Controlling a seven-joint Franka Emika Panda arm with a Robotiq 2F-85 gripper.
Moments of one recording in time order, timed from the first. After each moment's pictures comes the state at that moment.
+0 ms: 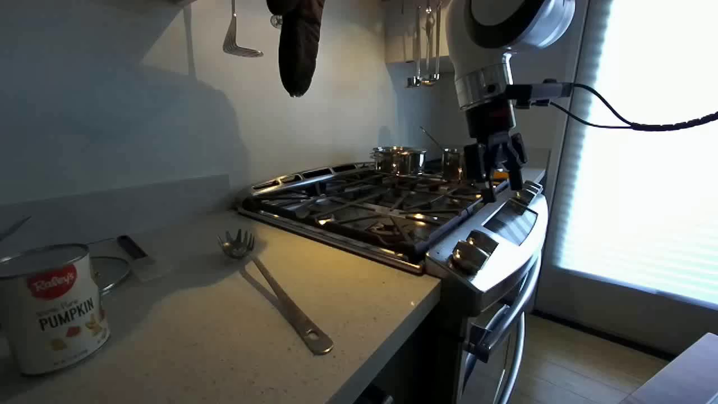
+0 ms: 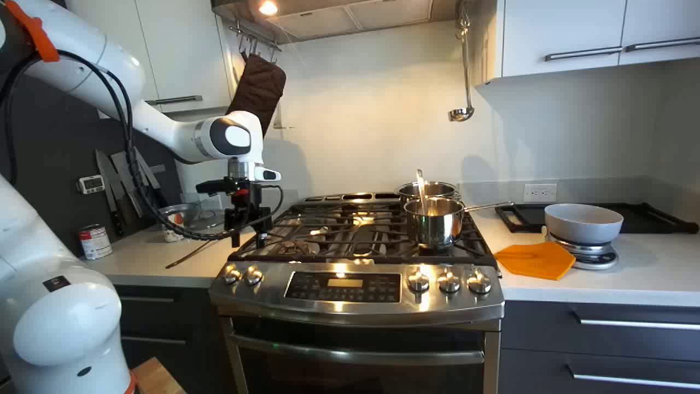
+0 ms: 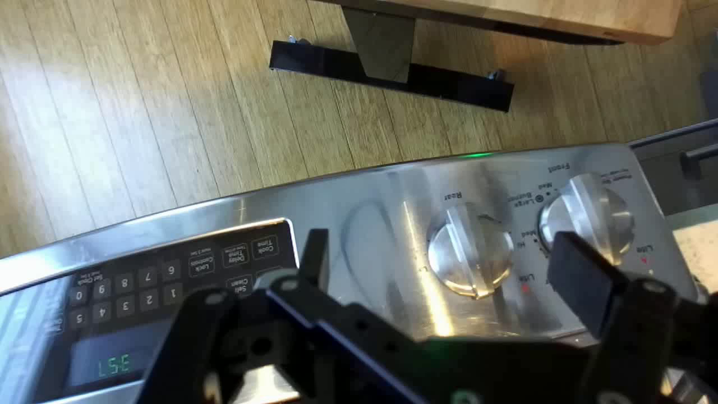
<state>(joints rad) 0.10 -0.34 0.21 -2.45 -0.02 1.86 0.10</state>
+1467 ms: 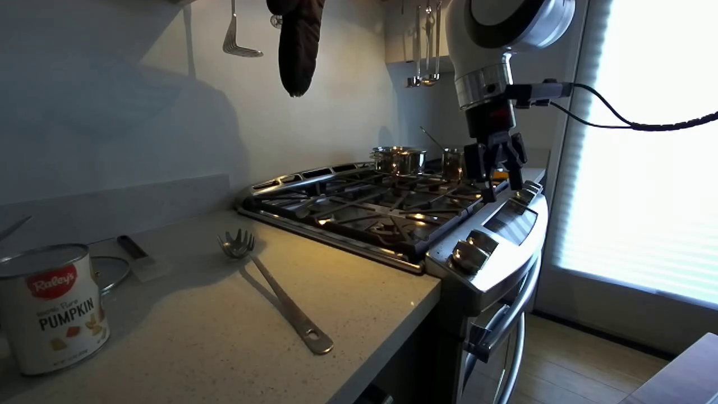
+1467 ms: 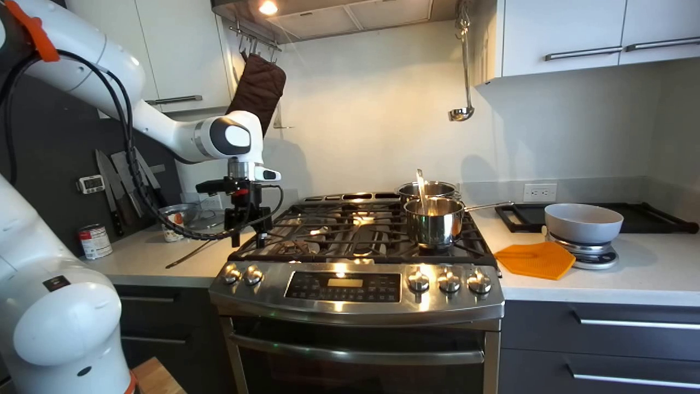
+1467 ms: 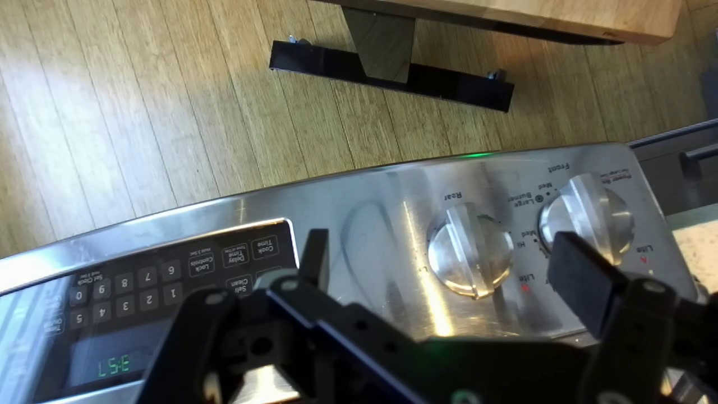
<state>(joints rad) 0.10 -0.34 0.21 -2.45 -0.02 1.86 0.10</state>
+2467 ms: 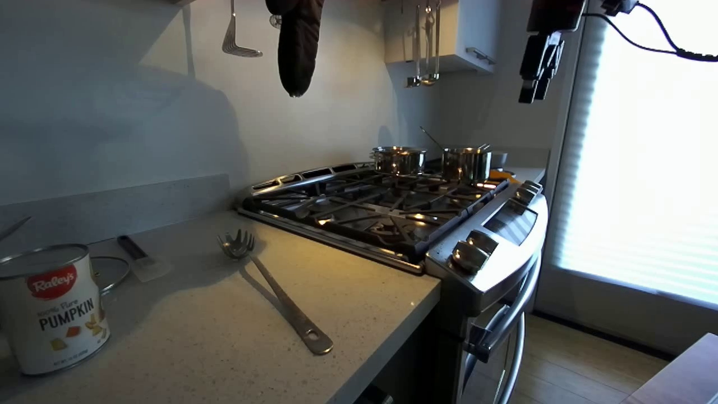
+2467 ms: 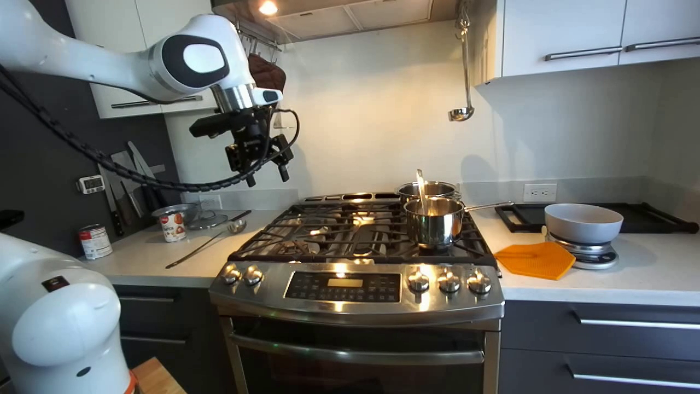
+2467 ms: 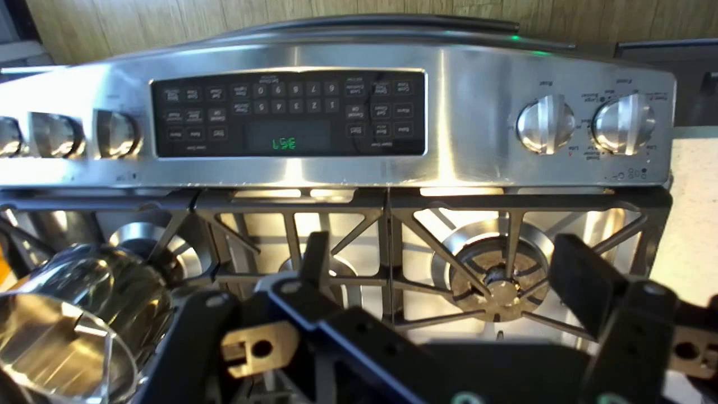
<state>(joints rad) 0.10 -0.73 -0.02 -2.42 -0.09 1.89 -0.33</state>
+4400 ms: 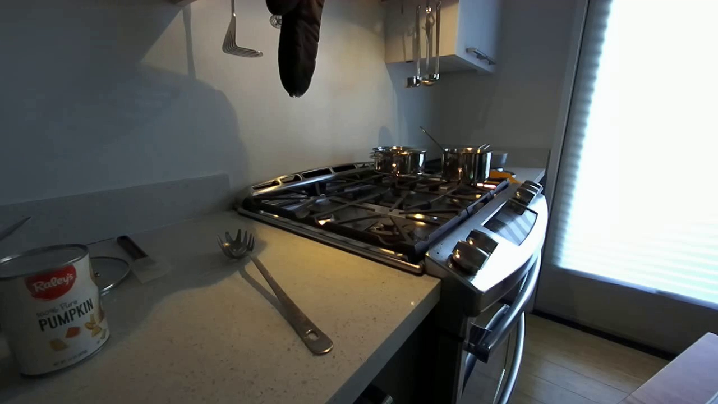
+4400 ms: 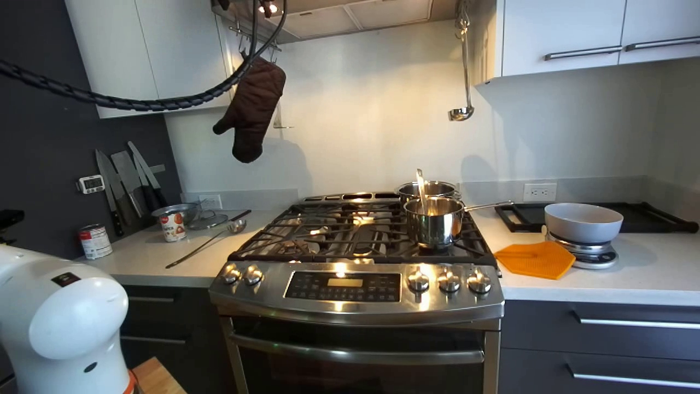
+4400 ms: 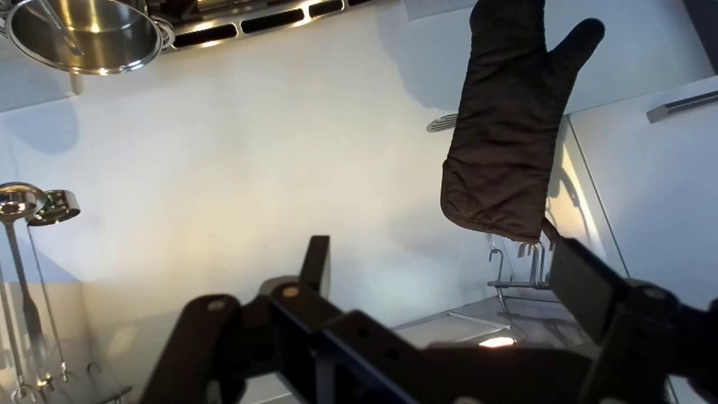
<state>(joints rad) 0.22 -0.85 -0.33 -1.93 0.45 1.95 -0.45</state>
